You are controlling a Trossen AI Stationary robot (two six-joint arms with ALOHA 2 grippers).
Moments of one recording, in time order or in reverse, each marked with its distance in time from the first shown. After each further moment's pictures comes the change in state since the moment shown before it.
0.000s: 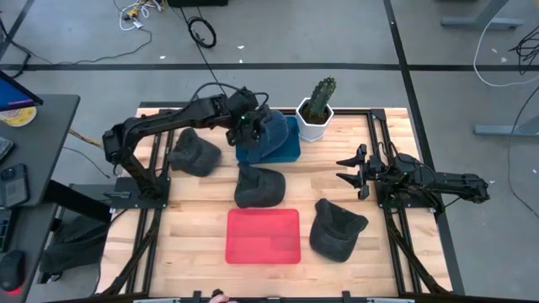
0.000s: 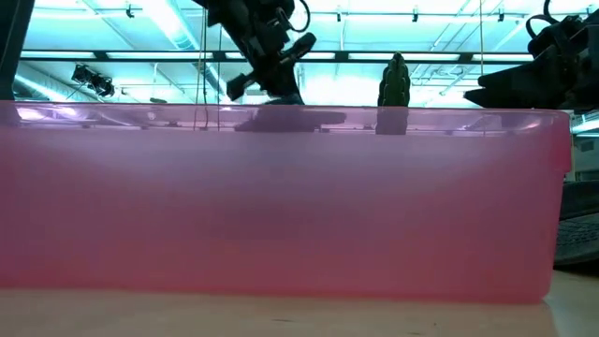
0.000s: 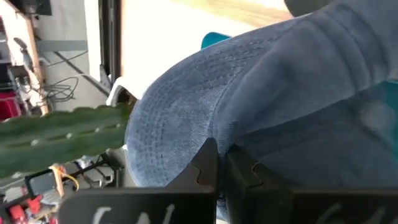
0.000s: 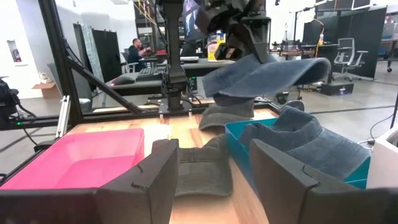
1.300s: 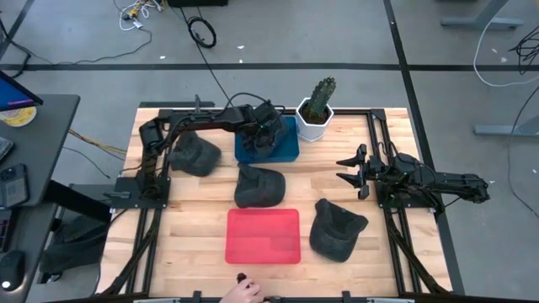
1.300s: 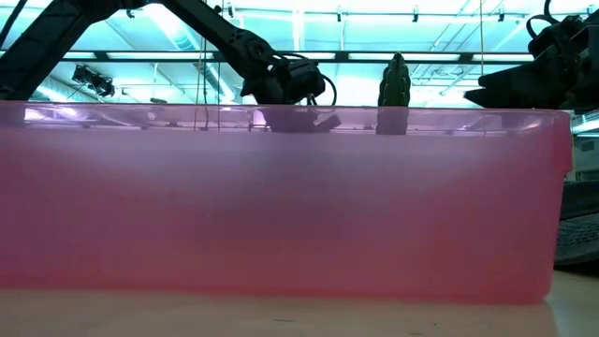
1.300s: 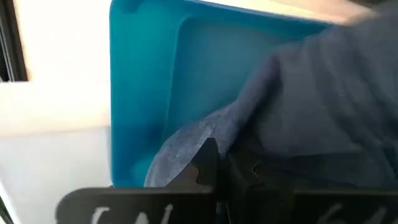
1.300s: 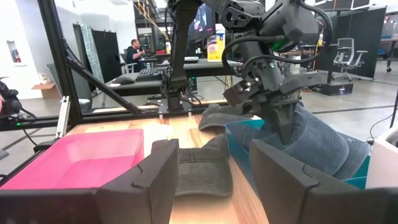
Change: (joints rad) left arm 0.049 0.354 0.003 0.146 0.019 0.048; right arm 0.000 0.000 0.000 0.000 0.000 -0.001
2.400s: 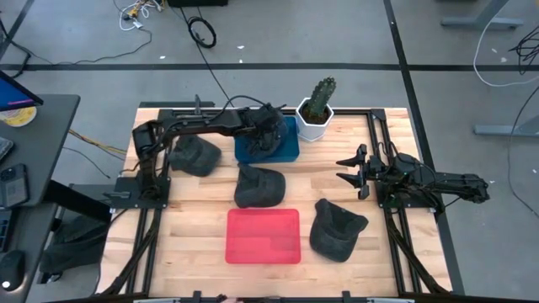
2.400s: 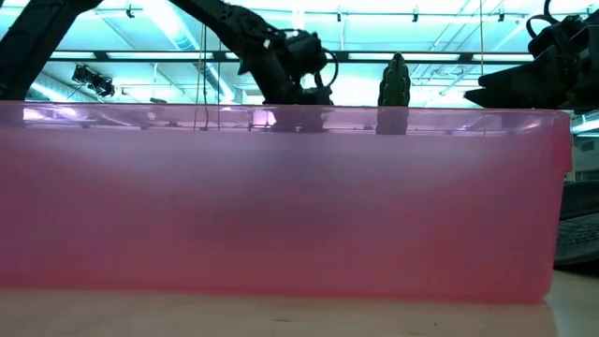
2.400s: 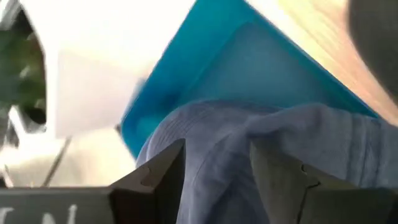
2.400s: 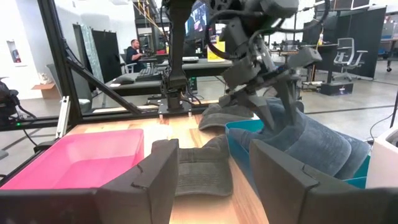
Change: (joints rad) left arm -0.067 -0.093 -0.005 0.014 -0.153 -0.508; right arm 0.000 0.000 0.000 0.000 0.000 0.000
